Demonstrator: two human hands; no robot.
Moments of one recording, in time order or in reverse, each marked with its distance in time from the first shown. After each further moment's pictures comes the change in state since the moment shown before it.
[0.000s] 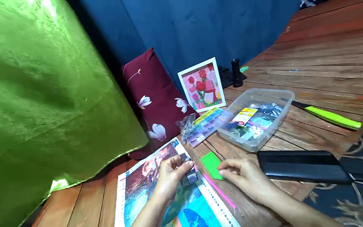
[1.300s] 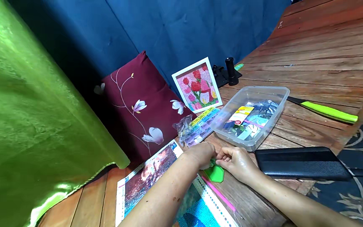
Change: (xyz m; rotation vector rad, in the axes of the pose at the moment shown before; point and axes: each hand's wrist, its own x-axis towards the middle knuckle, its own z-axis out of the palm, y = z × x) left_hand 0.081 0.040 0.082 1.513 -0.924 -0.015; right_hand 0.039 0.022 0.004 -0.095 0.133 0.079
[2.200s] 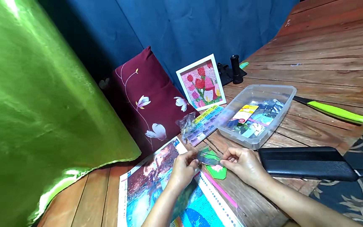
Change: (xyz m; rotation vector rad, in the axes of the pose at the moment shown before) left_hand -0.040 -0.037 0.084 -1.095 0.621 -0.141; right_hand -0.012 0.006 0.006 0.055 0.125 -0.082
